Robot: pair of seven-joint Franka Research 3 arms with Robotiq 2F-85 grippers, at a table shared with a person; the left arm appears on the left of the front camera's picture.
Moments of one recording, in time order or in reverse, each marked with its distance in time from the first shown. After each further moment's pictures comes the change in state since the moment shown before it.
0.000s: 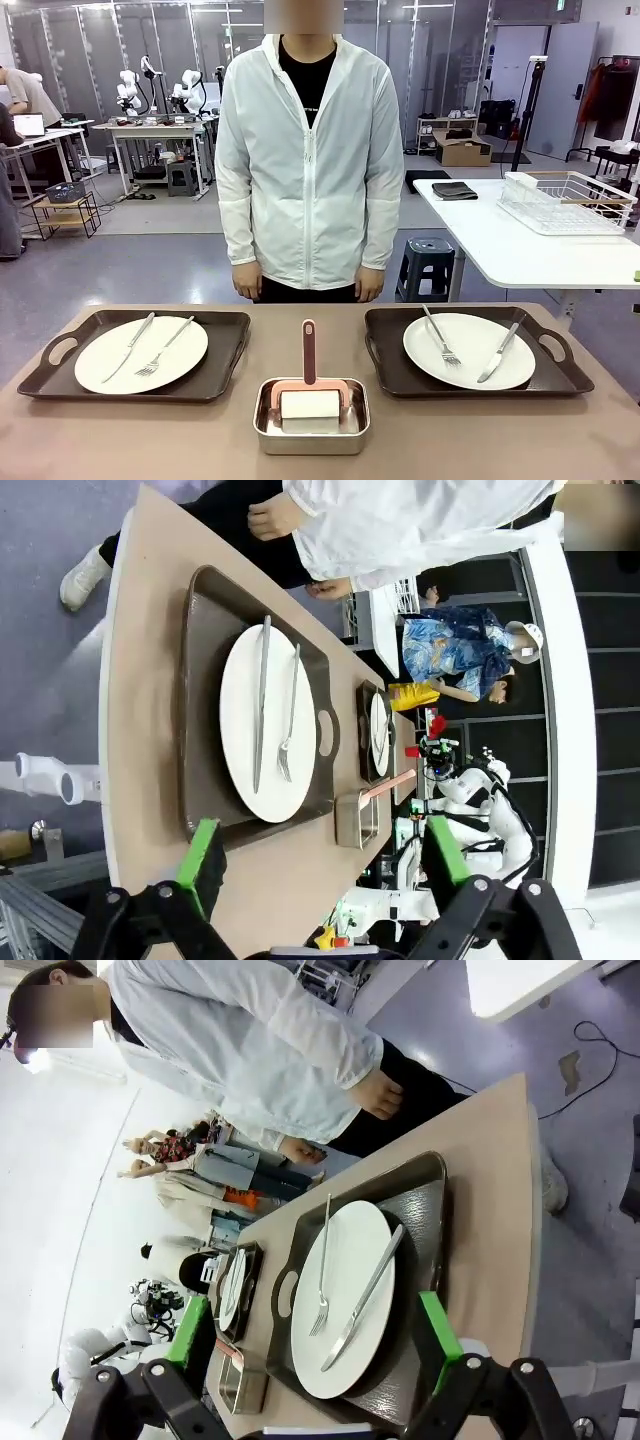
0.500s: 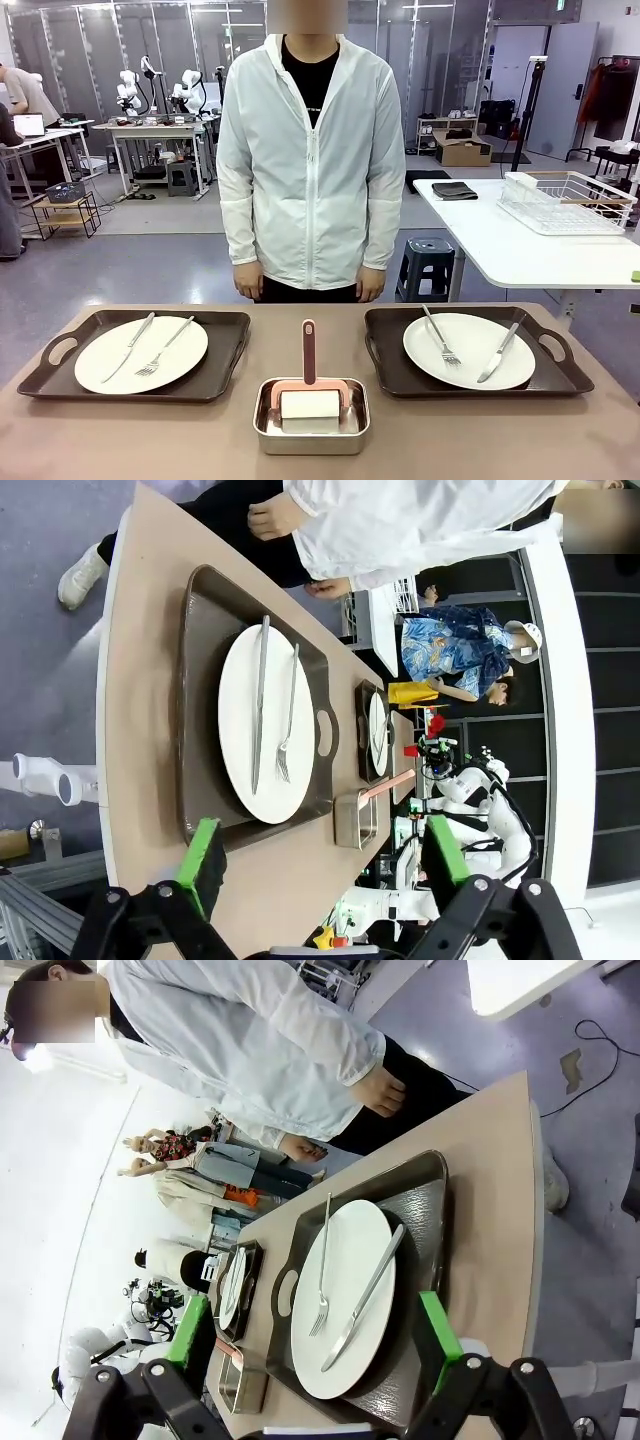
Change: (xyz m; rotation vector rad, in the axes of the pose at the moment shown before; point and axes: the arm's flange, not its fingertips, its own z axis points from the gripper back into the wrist) left arm 0.000 0.001 0.000 -0.001 -0.001 0.002; right arm 0.000 -0.001 -0.004 0.002 0.008 -0.001
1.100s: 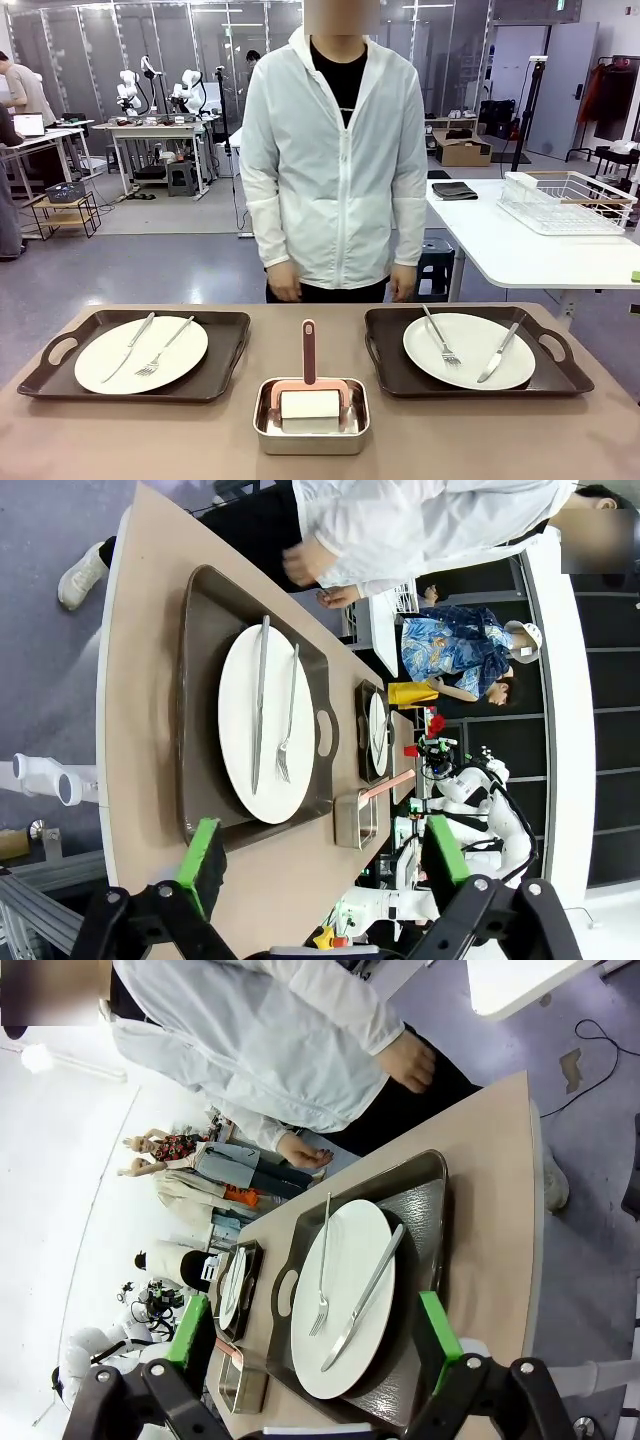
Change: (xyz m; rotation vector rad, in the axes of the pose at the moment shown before) left arm 0.000 0.000 0.000 0.000 0.000 0.000; right arm 0.000 0.000 0.000 0.000 0.000 -0.001
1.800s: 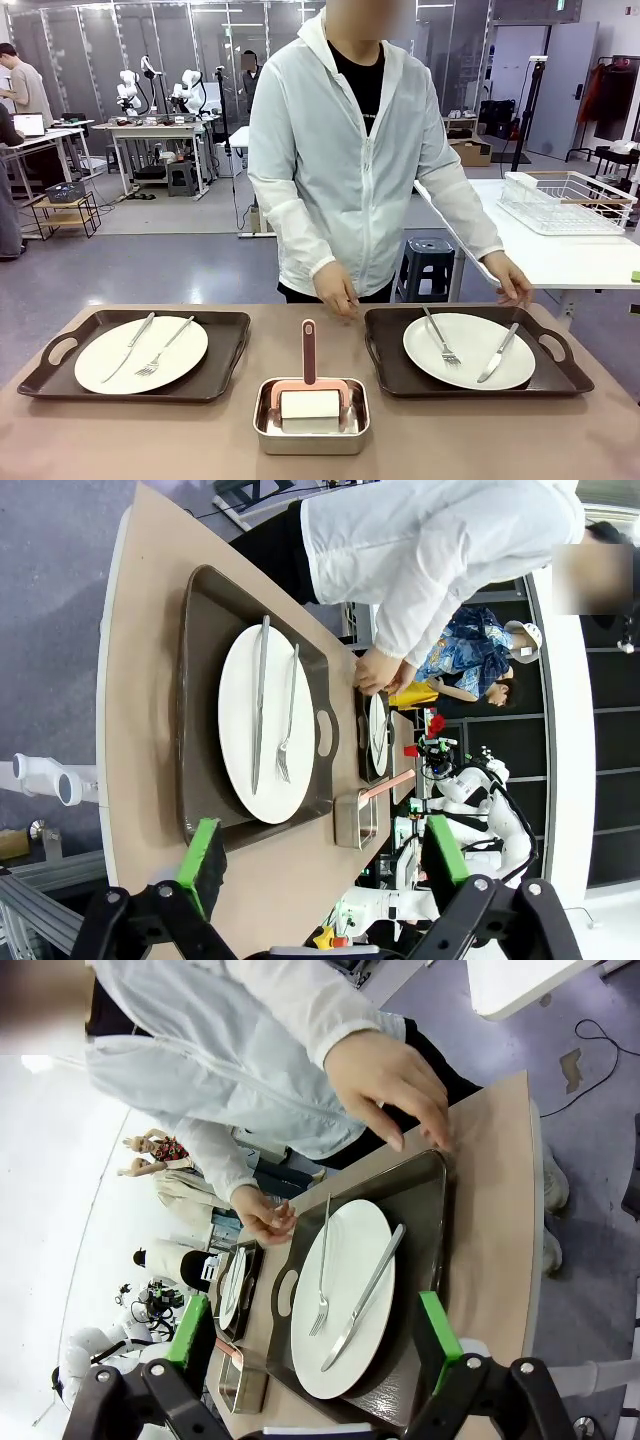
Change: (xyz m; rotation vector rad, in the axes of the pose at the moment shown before) left arm 0.000 0.000 0.000 0.000 0.000 0.000; right arm 0.000 0.000 0.000 0.000 0.000 0.000
